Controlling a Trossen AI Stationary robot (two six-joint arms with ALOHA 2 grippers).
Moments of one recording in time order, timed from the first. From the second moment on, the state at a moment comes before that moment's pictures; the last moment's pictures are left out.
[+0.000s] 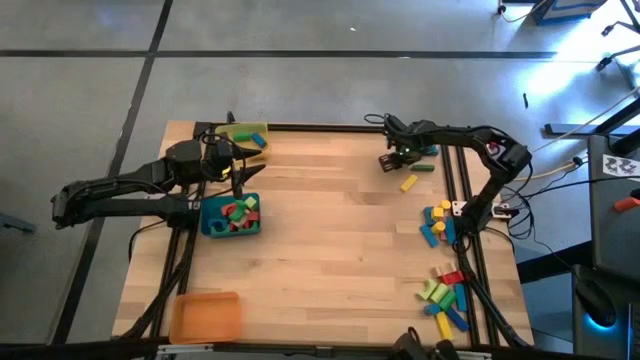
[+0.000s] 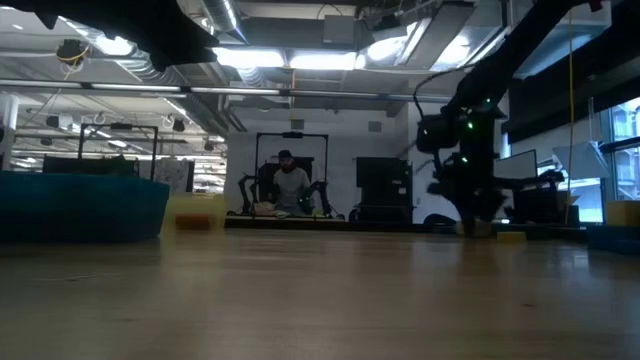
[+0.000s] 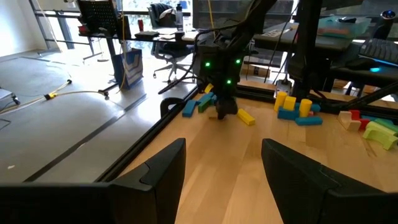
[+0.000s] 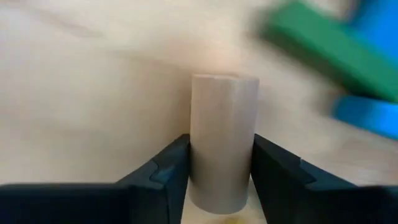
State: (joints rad) left arm 0.30 0.62 0.56 -0.11 -0.10 0.00; right arm -0.77 1.70 0.96 -0.67 0.11 0.41
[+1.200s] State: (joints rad) left arm 0.29 0.62 0.56 -0.11 -0.10 0.01; right arm -0.42 2.00 1.18 0.59 -0.07 0.35
